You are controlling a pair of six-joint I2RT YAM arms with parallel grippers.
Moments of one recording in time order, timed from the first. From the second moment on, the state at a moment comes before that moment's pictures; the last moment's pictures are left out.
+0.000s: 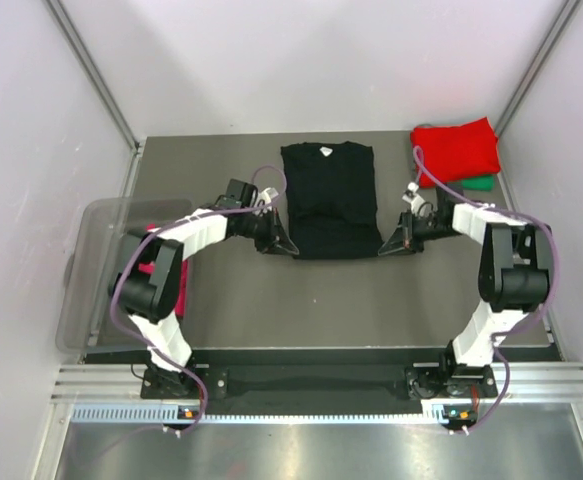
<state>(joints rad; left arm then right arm) -0.35 1.80 1.11 -0.31 0.75 -0.61 -0.03 1.79 1.05 -0.57 -0.93 0.06</state>
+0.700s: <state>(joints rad) -0.29 1.41 0.91 -0.21 0.81 -0.80 -0.02 1.52 1.21 -0.81 -0.99 -0.05</state>
